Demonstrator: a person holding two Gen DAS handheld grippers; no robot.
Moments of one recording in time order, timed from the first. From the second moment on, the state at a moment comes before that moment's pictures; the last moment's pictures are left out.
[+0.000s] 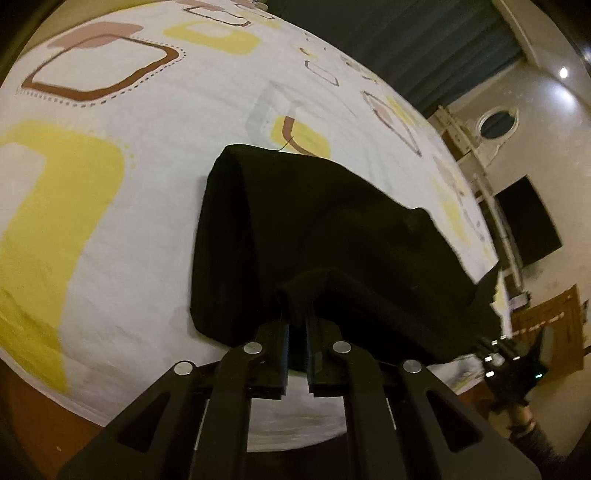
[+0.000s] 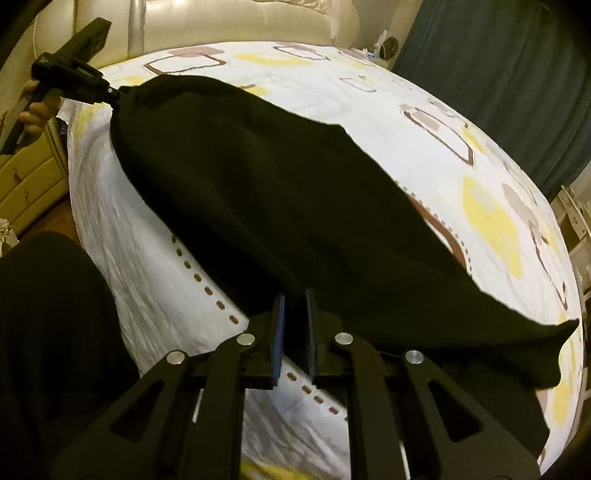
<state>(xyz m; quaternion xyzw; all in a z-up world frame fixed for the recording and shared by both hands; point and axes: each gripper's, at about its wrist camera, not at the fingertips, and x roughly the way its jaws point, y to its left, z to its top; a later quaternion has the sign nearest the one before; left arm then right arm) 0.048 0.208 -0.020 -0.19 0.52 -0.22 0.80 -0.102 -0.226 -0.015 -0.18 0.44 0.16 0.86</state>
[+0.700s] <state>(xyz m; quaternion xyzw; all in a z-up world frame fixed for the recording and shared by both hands) 0.032 0.205 -0.045 -0.34 0.53 -0.15 0.76 -0.130 -0.285 0.000 0.07 0.46 0.14 0.87</state>
